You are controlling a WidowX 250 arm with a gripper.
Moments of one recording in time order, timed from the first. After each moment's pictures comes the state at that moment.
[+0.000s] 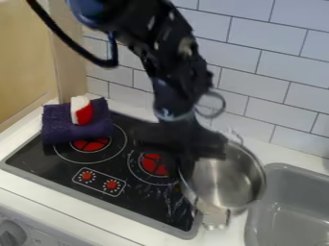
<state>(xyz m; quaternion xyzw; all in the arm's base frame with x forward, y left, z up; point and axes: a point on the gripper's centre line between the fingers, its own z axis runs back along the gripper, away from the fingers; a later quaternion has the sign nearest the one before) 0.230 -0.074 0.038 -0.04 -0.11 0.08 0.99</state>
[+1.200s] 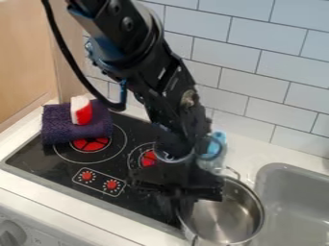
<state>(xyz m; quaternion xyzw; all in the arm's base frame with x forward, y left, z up) 0.209 -0.077 -0.001 -0.03 -0.05 0.09 0.99</state>
